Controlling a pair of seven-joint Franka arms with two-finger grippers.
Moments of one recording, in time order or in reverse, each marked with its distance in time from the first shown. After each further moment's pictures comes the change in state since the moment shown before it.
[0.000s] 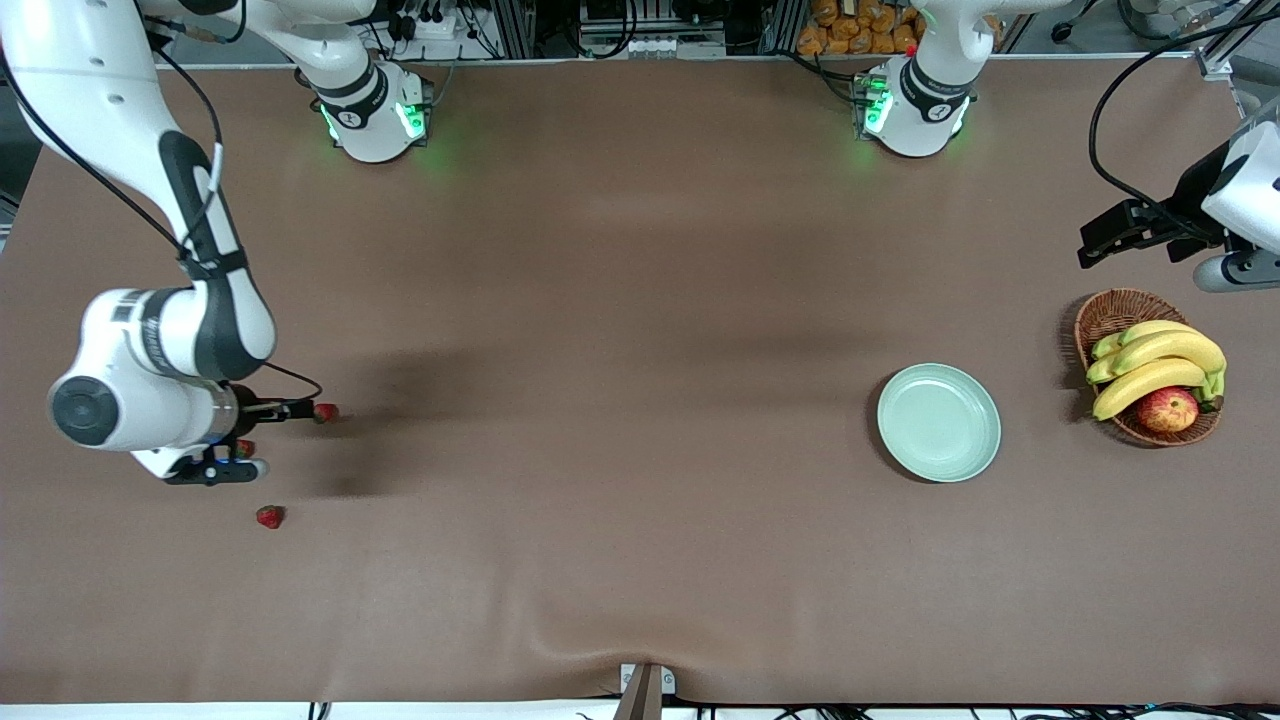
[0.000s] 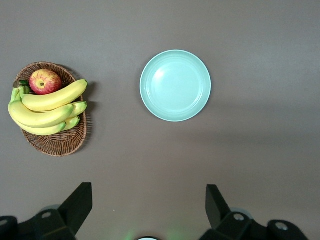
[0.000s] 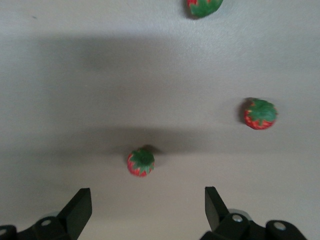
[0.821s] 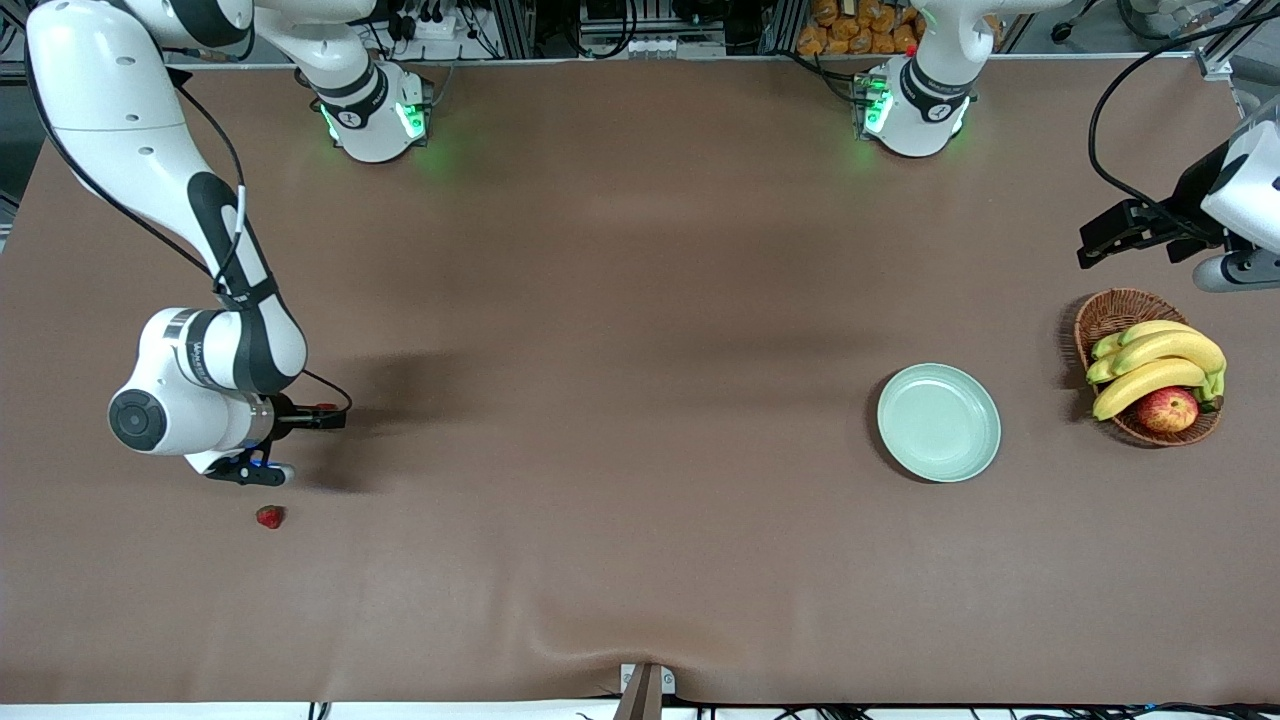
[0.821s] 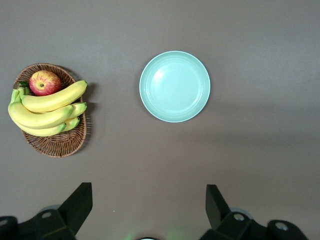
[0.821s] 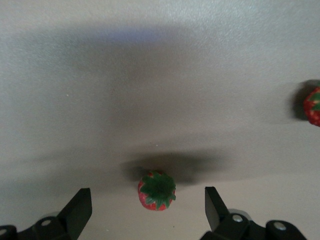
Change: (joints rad) left arm 0.000 0.000 -0.002 0.002 0.000 0.002 0.000; right arm 0.001 0.082 -0.002 -0.027 0.095 0.077 0.071
